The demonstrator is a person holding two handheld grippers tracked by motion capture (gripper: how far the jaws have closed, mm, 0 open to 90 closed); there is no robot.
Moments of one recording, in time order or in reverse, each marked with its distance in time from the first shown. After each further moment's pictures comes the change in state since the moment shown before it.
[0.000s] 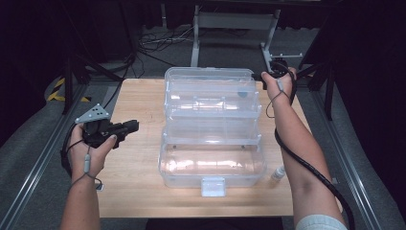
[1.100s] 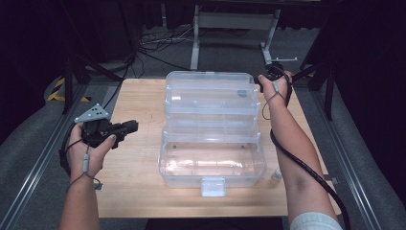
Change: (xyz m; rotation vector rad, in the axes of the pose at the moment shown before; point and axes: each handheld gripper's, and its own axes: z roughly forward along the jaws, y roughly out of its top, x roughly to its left) left arm 0.002 0.000 -0.001 0.010 -0.002 -0.002; right arm -0.007 -0.010 0.020 0.029 -0.029 0.036
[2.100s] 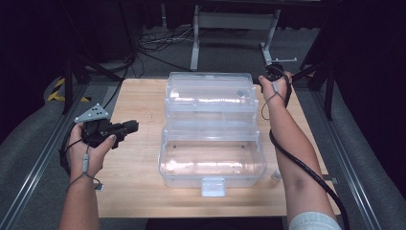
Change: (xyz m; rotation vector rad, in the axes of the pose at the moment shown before) left arm -0.001 0.000 0.000 0.000 -0.007 -0.002; right arm -0.004 -0.001 0.000 -0.002 -0.013 0.000
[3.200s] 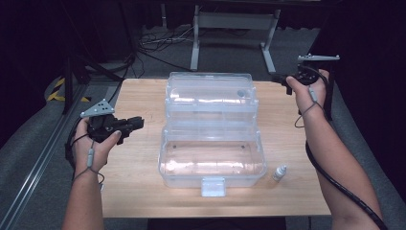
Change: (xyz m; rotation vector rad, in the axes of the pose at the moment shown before) left arm -0.001 0.011 0.011 0.000 -0.034 0.020; right arm 0.017 -0.002 -0.129 -0.129 0.059 -0.172
